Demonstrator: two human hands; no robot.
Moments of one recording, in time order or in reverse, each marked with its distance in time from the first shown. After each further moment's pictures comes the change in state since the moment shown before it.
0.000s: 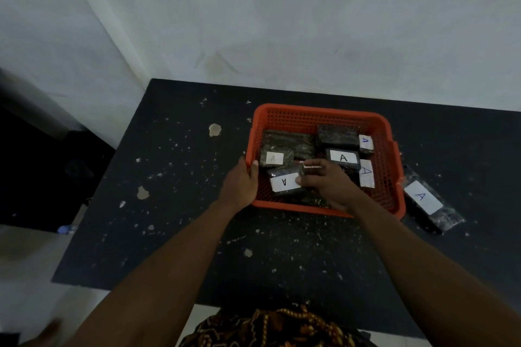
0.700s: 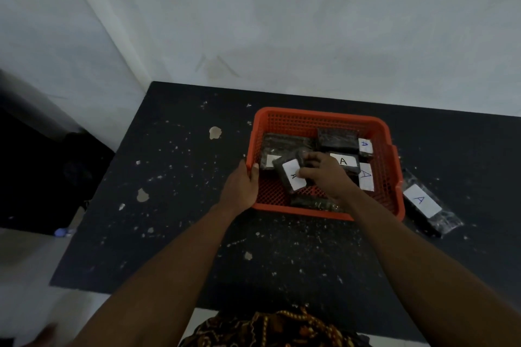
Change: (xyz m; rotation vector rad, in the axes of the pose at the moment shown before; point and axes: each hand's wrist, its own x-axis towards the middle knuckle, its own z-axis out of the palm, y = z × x) left_hand 0.002 -0.003 0.001 0.014 0.018 0.011; right_hand 0.011 -0.019 0.011 -0.164 0.087 -0.067
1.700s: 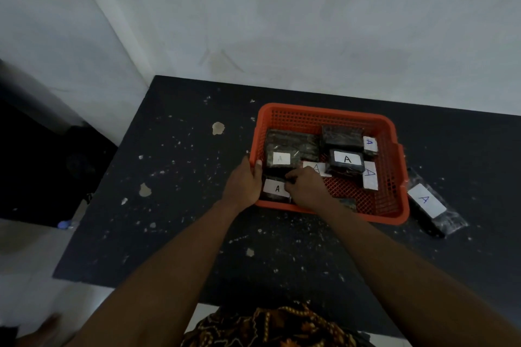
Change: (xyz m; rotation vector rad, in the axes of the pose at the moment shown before) left_hand -0.001 0.001 0.001 -0.052 0.005 0.020; right_hand 0.006 0.025 0.045 -0.848 0.053 -0.191
